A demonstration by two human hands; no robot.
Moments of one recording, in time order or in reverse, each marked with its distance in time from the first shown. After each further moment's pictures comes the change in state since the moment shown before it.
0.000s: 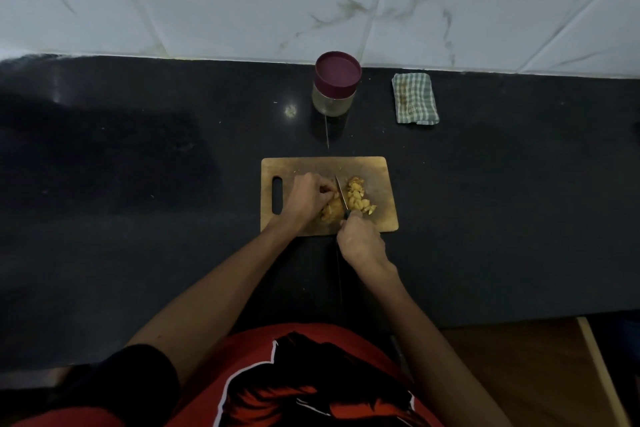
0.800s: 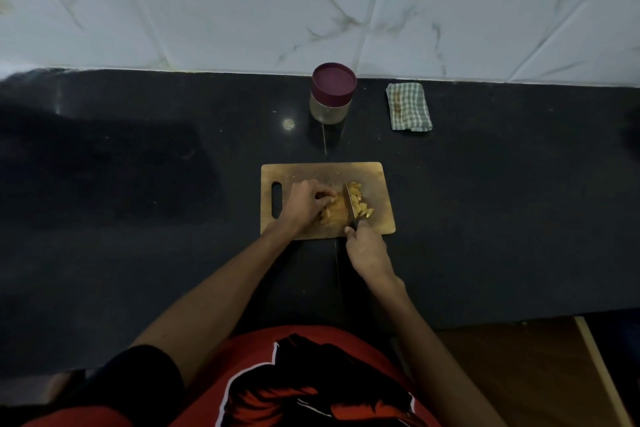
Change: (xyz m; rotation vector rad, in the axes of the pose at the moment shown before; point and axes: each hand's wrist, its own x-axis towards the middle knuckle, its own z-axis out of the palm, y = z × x) left_hand -0.006 -0.003 -0.001 -0.005 -0.035 0.021; right_hand -0.007 0.023 0.004 0.221 0.023 -0.003
